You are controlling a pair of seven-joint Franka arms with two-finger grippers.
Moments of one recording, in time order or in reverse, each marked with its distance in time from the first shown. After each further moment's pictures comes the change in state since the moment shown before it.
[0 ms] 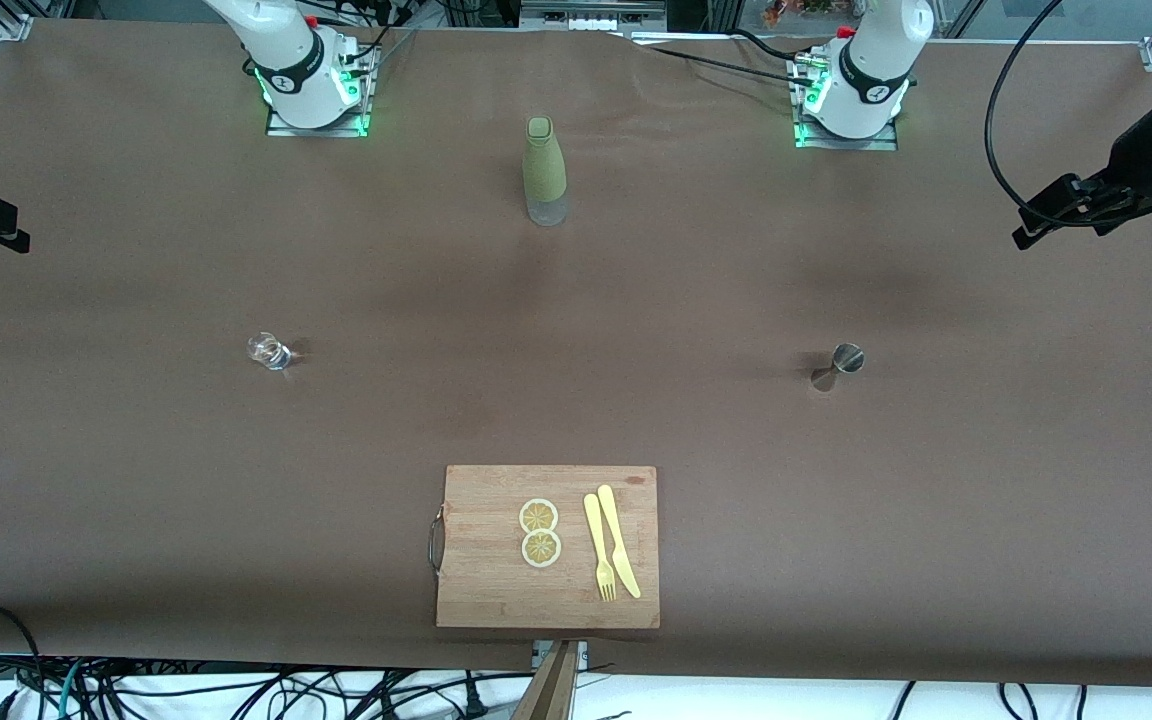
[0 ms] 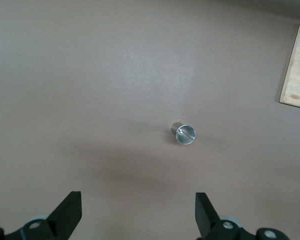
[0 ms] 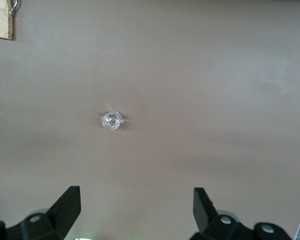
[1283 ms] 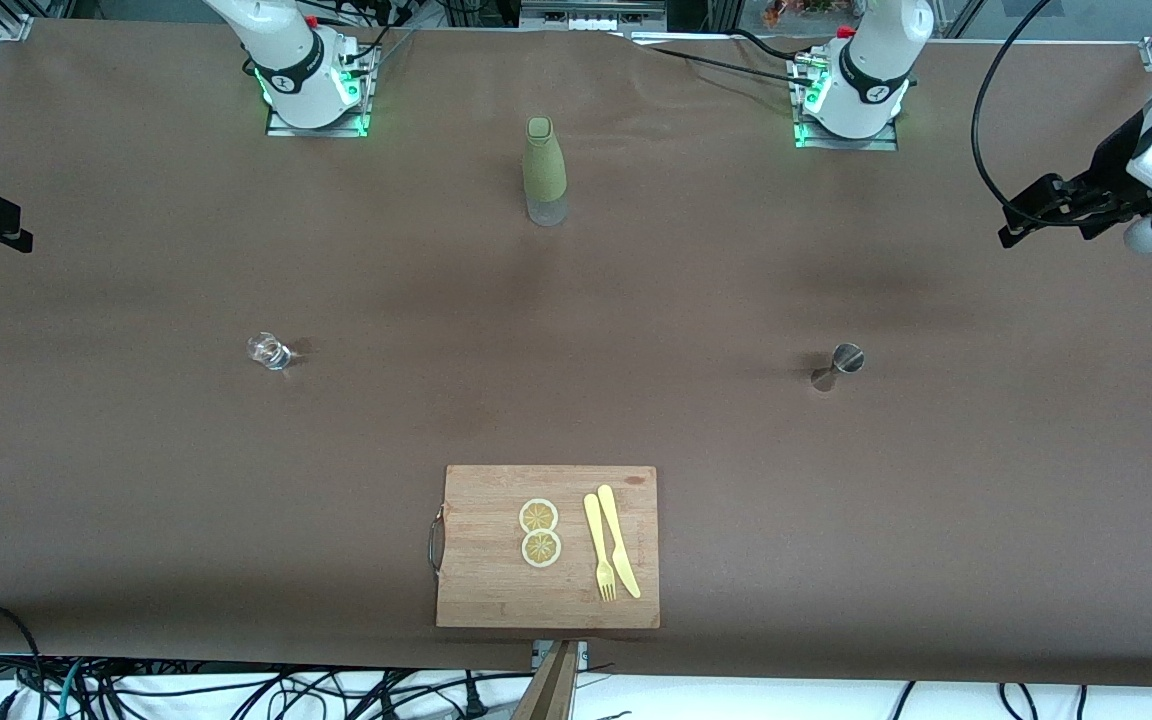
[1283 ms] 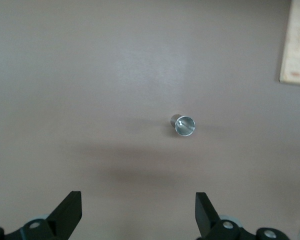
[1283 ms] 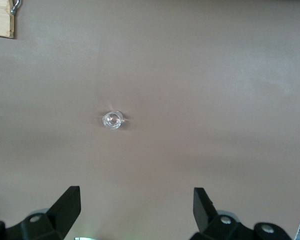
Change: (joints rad) left arm -0.004 0.004 -0.011 -0.017 0.005 -0.001 0.160; right arm 0.002 0.000 0.001 0.000 0.000 -0.003 -0.001
